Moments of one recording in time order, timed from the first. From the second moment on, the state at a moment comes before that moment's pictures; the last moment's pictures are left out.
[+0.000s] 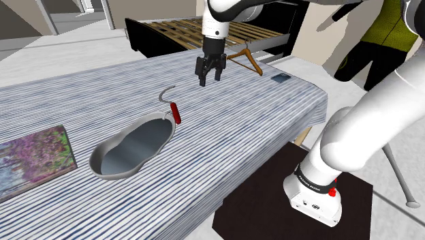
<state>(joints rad) 0.01 -0.23 0.08 -2.12 0.14 1.85 0.02</state>
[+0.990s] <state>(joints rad) 0.04 0.37 0.11 -1.62 0.09 1.91 0.08</state>
